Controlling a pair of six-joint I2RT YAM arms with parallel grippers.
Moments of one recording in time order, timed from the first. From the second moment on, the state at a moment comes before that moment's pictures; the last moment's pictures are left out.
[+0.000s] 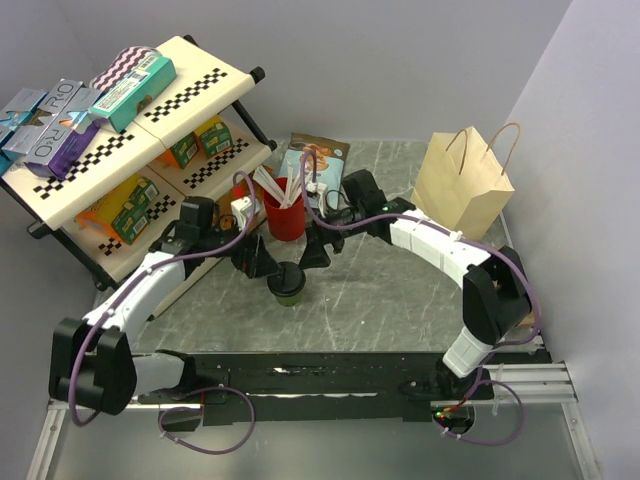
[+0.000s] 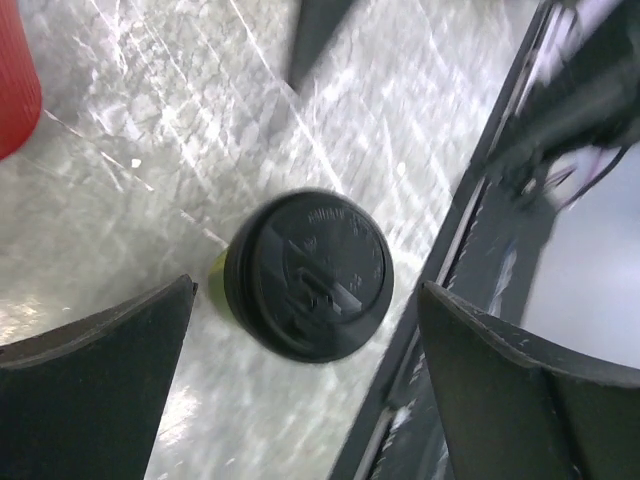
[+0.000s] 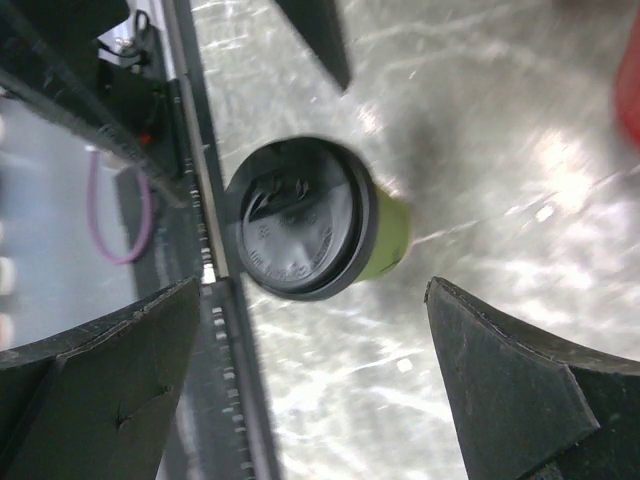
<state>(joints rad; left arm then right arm) -0.25 1.24 0.82 -0.30 0.89 0.02 0.60 1.65 1.26 -0.40 -0.83 -0.05</state>
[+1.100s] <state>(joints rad) -0.32 1.22 0.71 -0.30 0.86 0.28 0.77 1.75 1.37 -0.55 -0.62 -0.50</state>
